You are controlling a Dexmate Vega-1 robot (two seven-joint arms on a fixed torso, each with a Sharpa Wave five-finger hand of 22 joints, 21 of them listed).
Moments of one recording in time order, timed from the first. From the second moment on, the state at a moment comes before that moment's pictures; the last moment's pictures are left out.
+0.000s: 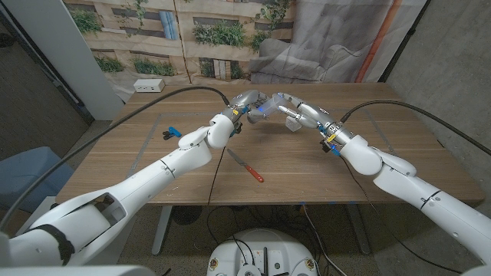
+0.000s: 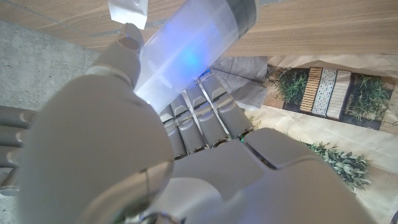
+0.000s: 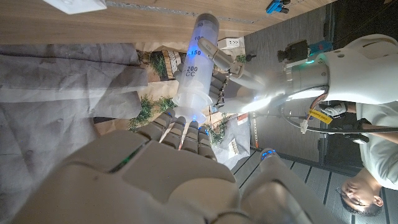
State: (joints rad) left arm 0.59 0.54 0.78 -1.64 0.44 0.14 0.18; left_hand 1.11 -0.02 0.47 -0.25 0.18 0.87 -0.07 0.19 0.19 0.97 -0.15 0.19 0.18 0.95 -0.13 0.17 0.17 0.92 -0.11 0.22 0.17; right arm -0.94 -0.80 -0.46 -1.72 -0.32 0.44 -0.17; right_hand 0.05 0.09 0.31 0.09 0.22 0.03 0.03 0.19 0.17 0.08 -0.03 0.19 0.18 -0.01 -0.03 0.21 0.21 0.17 -0.04 0.18 0.16
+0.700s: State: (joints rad) left arm 0.59 0.54 0.78 -1.64 0.44 0.15 0.20; left_hand 1.11 -0.02 0.47 -0.25 0.18 0.87 -0.07 0.18 0.19 0.97 -0.15 0.19 0.18 0.95 -0.13 0.17 0.17 0.93 -0.11 0.22 0.17; right arm -0.92 -0.80 -0.48 -1.70 -0.31 0.43 -0.15; right_hand 0.05 0.09 0.31 0.10 0.22 0.03 0.03 0.19 0.17 0.09 -0.02 0.19 0.18 -0.01 -0.03 0.21 0.21 0.17 -0.04 0.18 0.16
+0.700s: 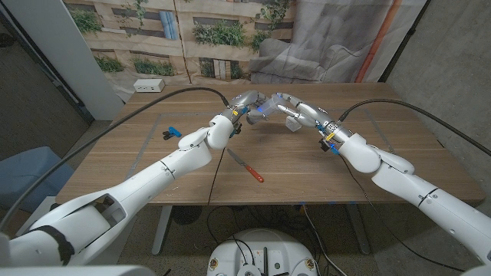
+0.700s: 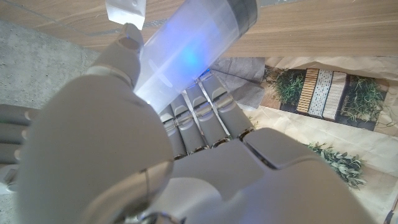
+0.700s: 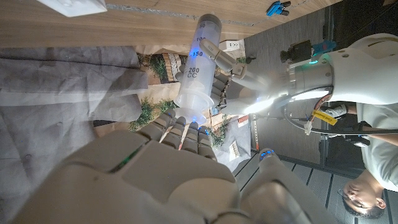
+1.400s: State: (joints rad) left arm 0.60 0.55 0.78 -1.65 0.43 0.16 0.20; left_hand 1.11 -0.02 0.47 -0.25 0.18 0.87 -0.07 0.19 0.19 0.97 -0.15 0.19 0.18 0.95 -0.13 0.17 0.17 0.93 -0.11 0.22 0.17; right arm -0.94 -0.81 -0.44 -1.74 -0.31 0.41 -0.18; right_hand 0.05 0.09 0.32 0.09 0.22 0.03 0.03 0.19 0.17 0.09 -0.02 0.19 0.18 0.00 -0.04 0.21 0.21 0.17 -0.04 0.19 0.16
